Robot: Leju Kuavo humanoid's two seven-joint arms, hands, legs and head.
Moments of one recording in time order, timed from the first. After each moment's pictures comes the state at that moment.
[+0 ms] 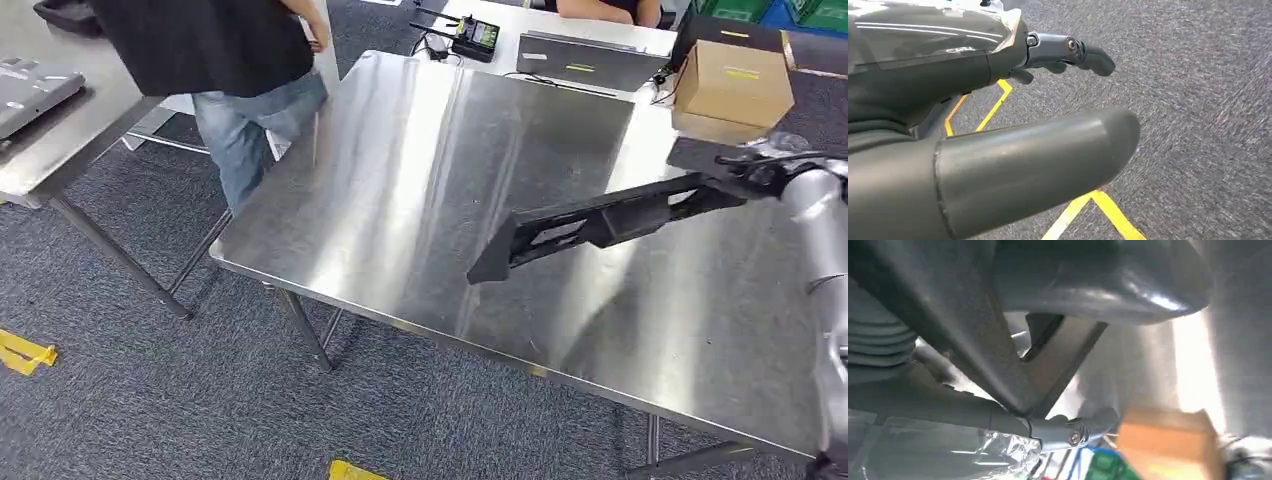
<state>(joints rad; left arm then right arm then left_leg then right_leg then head) -0.11 -0.07 1.11 -0.20 -1.18 0.33 -0.12 -0.93 -0.60 0.20 -0.42 0.86 0.55 0.09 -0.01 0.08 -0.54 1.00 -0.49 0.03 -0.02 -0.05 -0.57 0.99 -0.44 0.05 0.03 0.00</state>
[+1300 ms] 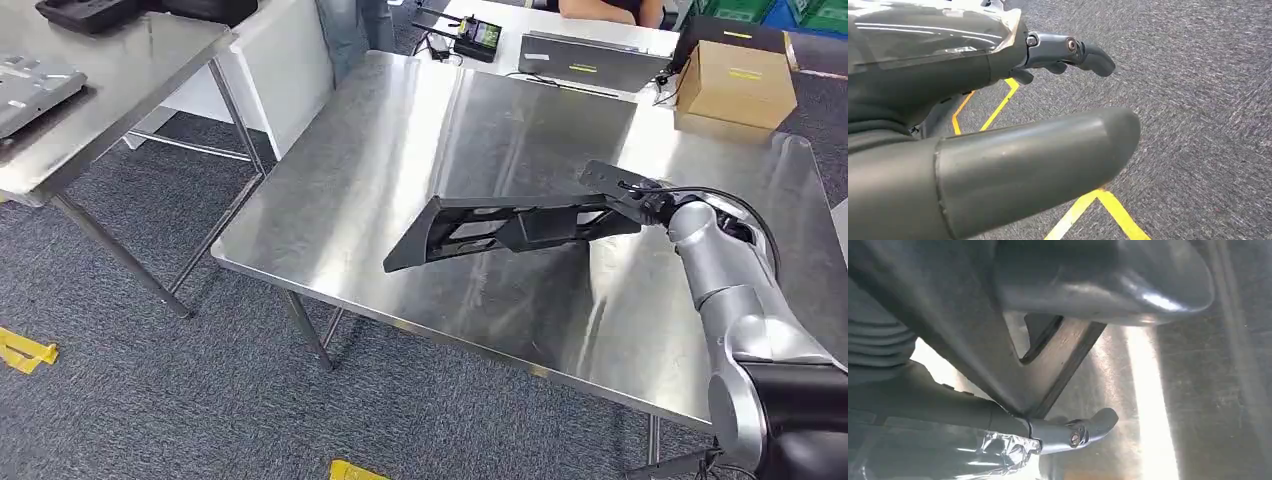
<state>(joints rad) -0.11 -0.07 1.12 -0.20 -1.18 0.35 -0.10 -0.89 -0.38 0.11 -0.34 0.83 0.50 0.15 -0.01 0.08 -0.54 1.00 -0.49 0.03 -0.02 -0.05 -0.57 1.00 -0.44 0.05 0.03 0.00</state>
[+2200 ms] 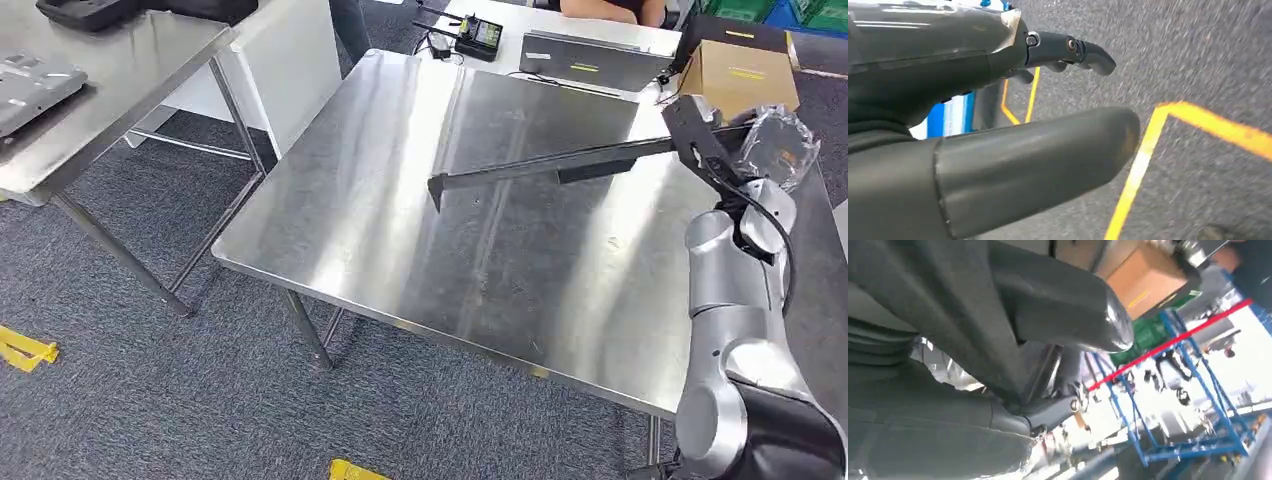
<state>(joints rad) -0.09 -0.06 1.11 -0.21 -1.31 -0.16 0.10 -0.80 -0.27 -0.30 -0.57 1.17 -0.30 0.05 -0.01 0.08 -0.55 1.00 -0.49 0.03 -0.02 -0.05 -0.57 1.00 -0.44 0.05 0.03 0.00</state>
